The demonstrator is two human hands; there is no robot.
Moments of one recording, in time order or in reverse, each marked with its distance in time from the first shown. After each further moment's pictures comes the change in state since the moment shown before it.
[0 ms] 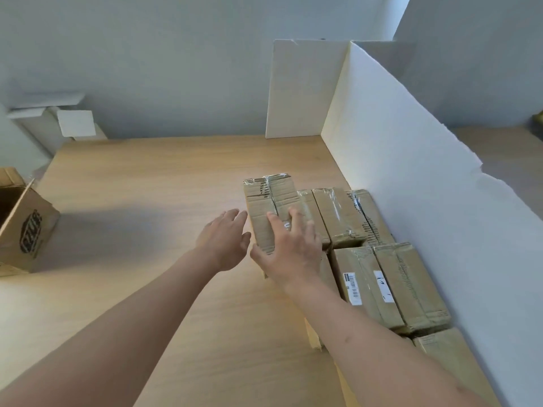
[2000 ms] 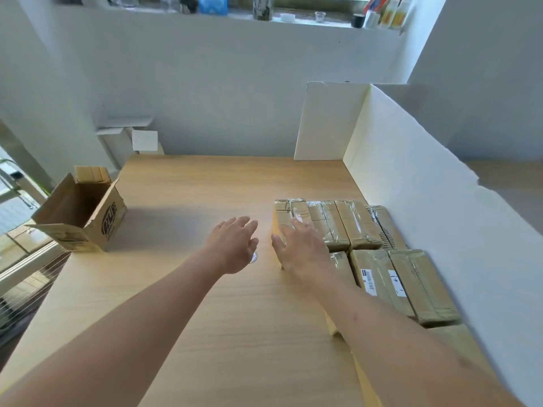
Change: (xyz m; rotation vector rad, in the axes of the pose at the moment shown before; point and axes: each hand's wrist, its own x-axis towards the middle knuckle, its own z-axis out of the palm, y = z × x) left_hand -0.119 -0.029 -0.040 0.112 0.037 -0.019; right_hand -0.057 -0.053 -0.046 0.008 -0.219 -0.126
